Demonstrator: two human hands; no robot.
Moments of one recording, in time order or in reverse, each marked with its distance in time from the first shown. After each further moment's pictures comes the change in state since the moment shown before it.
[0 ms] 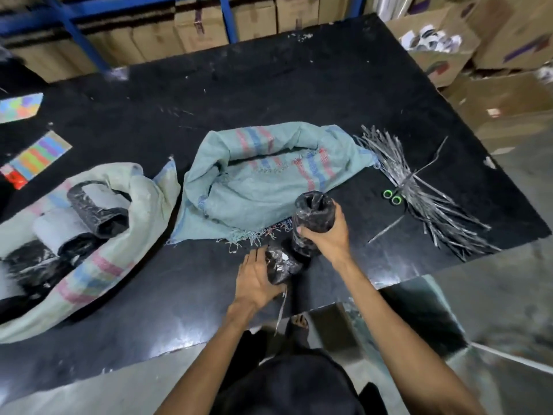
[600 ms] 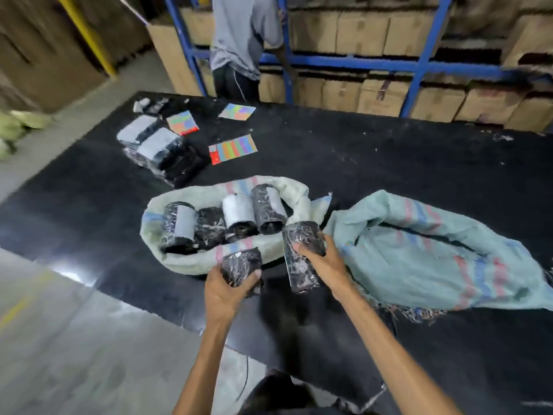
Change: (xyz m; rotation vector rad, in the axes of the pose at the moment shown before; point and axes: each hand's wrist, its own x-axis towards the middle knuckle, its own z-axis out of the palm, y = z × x) left_hand -0.118 -0.205 -0.155 -0.684 0.852 -0.707; right_hand -0.076 -0.157 0.251 -0.075 -0.722 -0.039
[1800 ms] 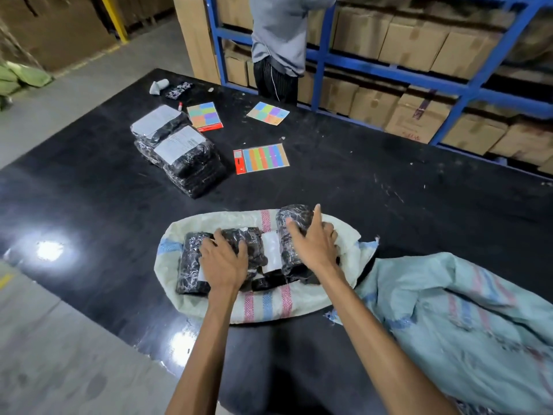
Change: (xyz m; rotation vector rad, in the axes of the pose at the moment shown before) left_hand 0.237 0.021 -0.009 0.442 0.145 0.079; right_hand 0.151 -0.132 0.153 -0.686 0.090 -0.035
